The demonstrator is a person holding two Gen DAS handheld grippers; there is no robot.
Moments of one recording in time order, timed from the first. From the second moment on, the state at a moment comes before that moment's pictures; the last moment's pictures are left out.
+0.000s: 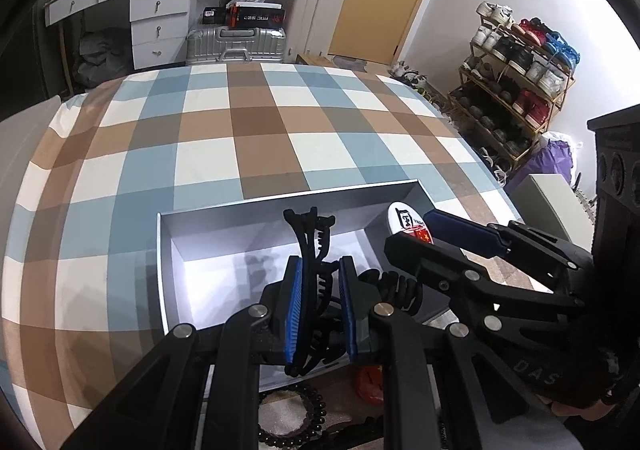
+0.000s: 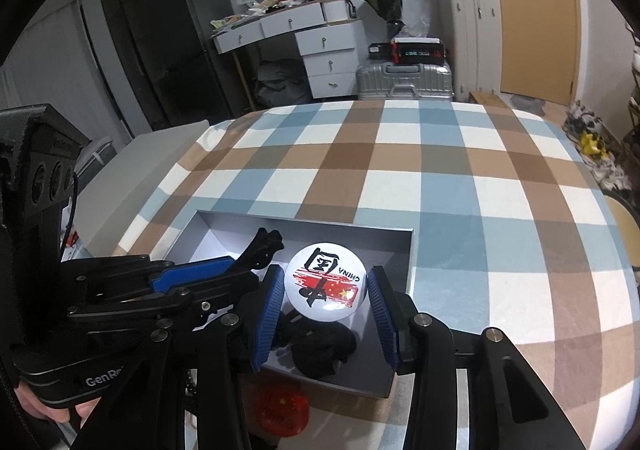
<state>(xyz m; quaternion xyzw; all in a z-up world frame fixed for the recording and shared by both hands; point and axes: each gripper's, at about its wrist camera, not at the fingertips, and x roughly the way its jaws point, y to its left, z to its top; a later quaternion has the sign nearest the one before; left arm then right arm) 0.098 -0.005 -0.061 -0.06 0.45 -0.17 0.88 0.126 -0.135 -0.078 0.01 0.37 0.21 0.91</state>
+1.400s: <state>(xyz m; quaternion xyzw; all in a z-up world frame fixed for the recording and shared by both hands) 0.037 0.023 -0.029 -0.01 0.32 -0.05 0.95 0.043 -0.189 -0.040 0.06 0.29 0.17 0.94</state>
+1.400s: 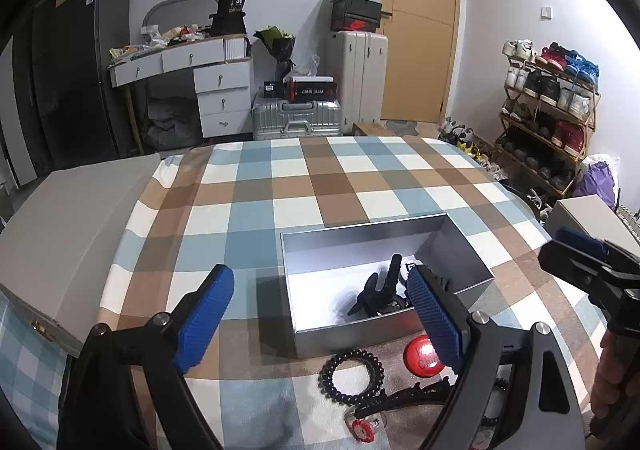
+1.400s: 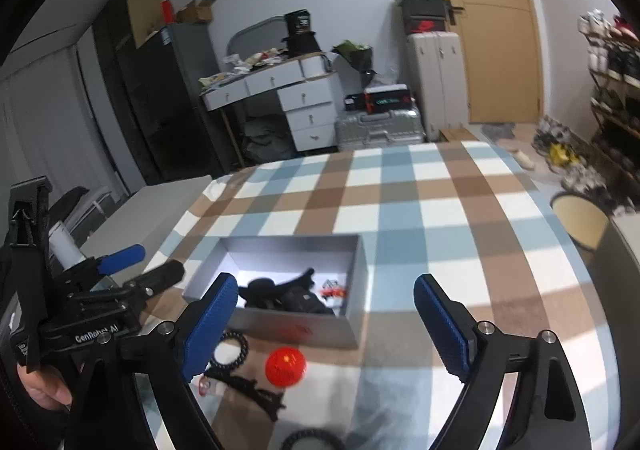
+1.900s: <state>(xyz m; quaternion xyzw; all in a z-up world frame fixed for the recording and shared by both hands) -0.015 -0.007 -0.037 0.02 0.31 -0.05 0.95 0.032 -0.219 -0.046 0.08 0.30 0.10 0.94</state>
